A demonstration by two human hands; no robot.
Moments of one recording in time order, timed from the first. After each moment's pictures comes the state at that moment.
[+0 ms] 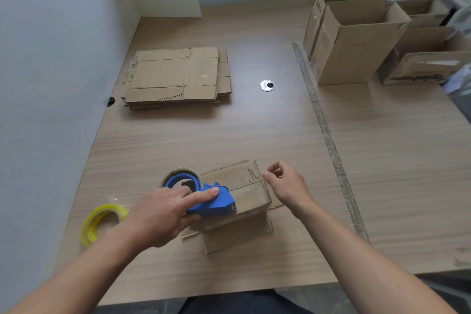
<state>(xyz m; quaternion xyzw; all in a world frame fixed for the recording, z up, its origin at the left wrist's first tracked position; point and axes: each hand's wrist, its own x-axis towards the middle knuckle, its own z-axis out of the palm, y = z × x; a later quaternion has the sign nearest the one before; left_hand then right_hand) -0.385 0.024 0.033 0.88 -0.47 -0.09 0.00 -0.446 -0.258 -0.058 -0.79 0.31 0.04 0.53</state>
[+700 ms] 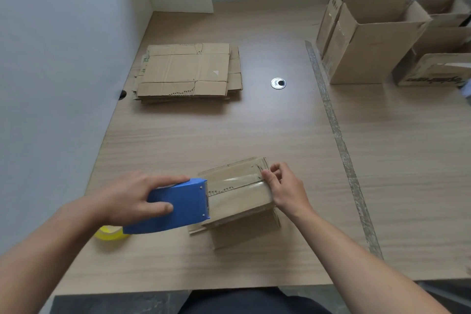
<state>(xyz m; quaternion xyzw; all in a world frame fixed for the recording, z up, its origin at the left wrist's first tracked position) -0.345 0.074 0.066 0.89 -0.32 -0.31 0.08 -0.448 -0.235 -0.074 -0.84 0.26 0.01 0.48</state>
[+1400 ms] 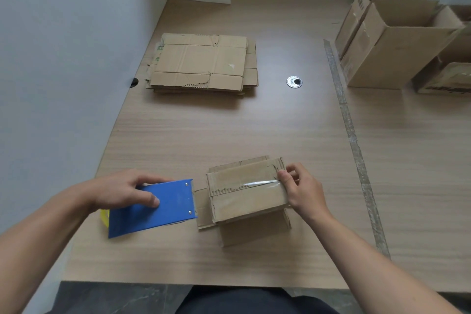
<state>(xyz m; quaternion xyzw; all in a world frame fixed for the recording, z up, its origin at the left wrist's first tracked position) -0.320 0.124 0.053 0.82 -0.16 -0.49 0.24 -0.447 -0.235 -0.066 -0.86 0.27 0.00 0.43</state>
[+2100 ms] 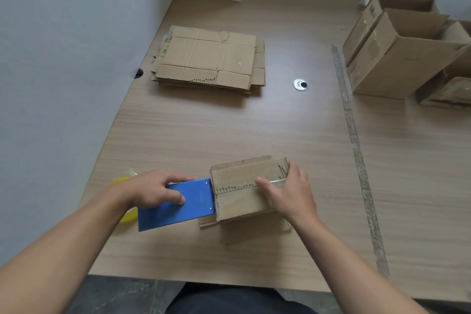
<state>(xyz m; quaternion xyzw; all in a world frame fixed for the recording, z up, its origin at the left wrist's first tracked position) -0.326 0.101 0.006 0.84 -0.16 -0.47 0.21 -0.438 -0.193 -0.040 -0.88 0.30 0.09 0.34</state>
